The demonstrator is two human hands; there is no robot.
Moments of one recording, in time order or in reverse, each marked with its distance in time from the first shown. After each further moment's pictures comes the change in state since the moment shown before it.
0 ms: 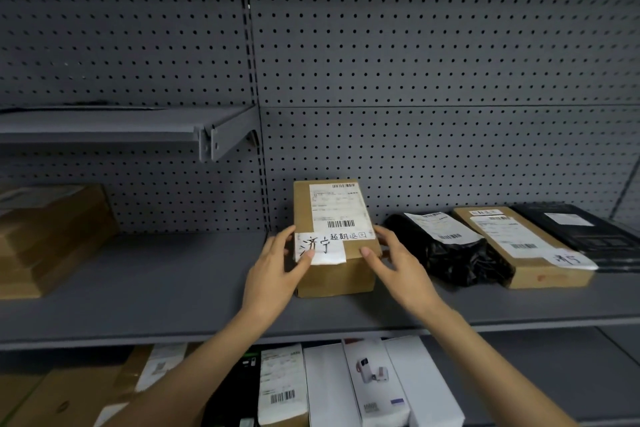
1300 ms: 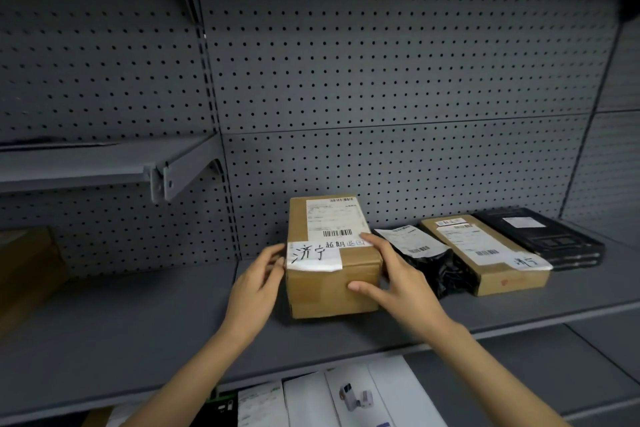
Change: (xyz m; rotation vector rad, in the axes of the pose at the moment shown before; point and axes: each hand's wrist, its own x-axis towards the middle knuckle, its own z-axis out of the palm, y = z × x) left_hand 0.021 0.020 0.005 -0.209 -0.107 0.048; right_hand -0.014 -0.002 -0.044 -0.166 0.065 -0.120
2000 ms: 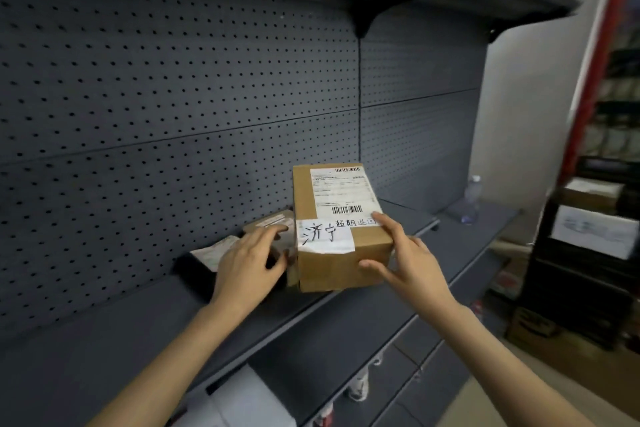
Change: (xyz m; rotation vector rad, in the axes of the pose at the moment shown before) left_hand 0.023 0.154 0.224 0.349 -0.181 0.653; right_hand -0.143 0.097 -0.211 -0.447 0.388 0.343
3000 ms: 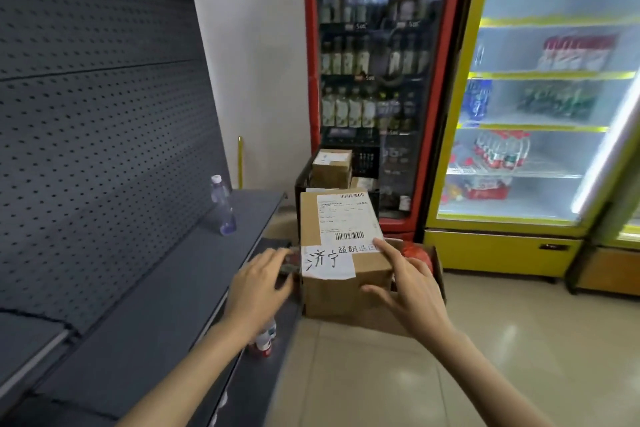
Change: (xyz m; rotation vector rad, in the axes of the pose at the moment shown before) left_hand 0.180 0.472 0.416 -0.467 -0.297 0.519; right_hand -0.087 0.478 -0.235 -0.449 0.271 0.562
